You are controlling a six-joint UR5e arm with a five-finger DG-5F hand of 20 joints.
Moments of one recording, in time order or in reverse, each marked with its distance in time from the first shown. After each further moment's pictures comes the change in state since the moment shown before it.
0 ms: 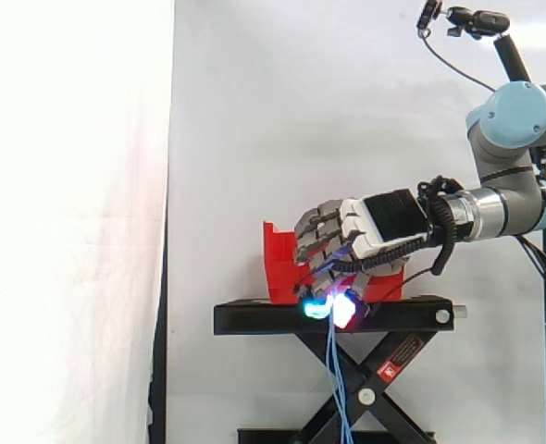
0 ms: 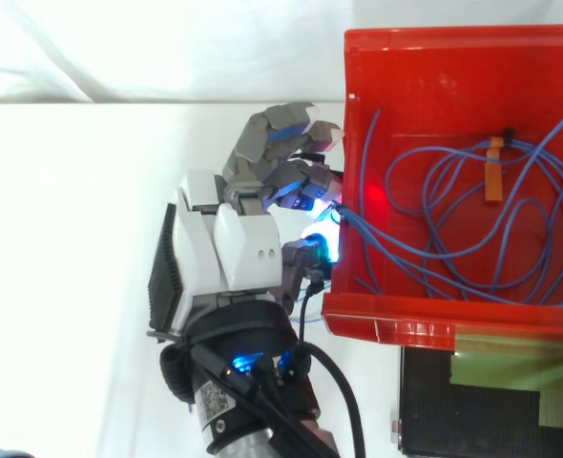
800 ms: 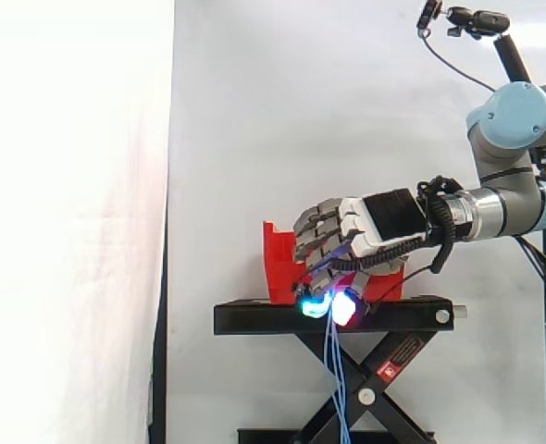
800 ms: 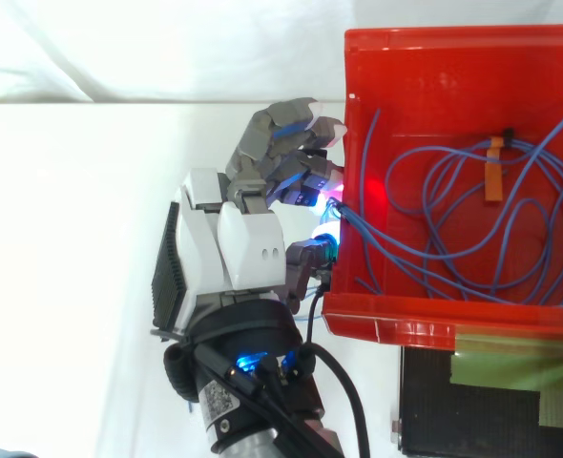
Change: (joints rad) arm -0.004 0.000 0.000 0.011 -0.001 -0.003
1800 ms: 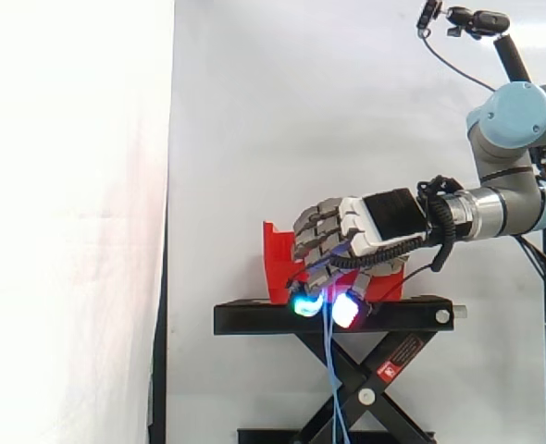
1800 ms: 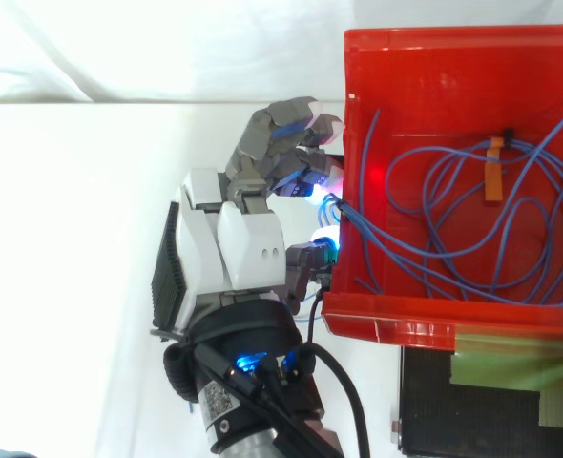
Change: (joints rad) arm 0.000 0.000 0.001 -0.002 0.000 0.000
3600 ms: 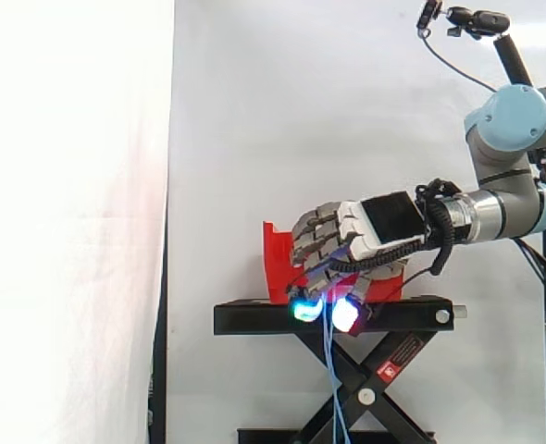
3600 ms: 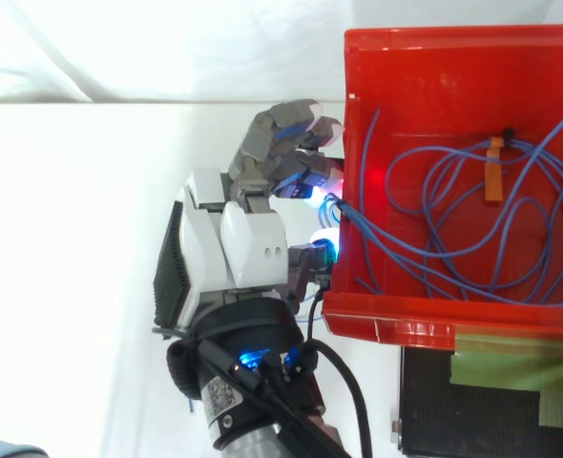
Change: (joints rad) arm 0.000 -0.009 0.004 0.001 0.000 0.015
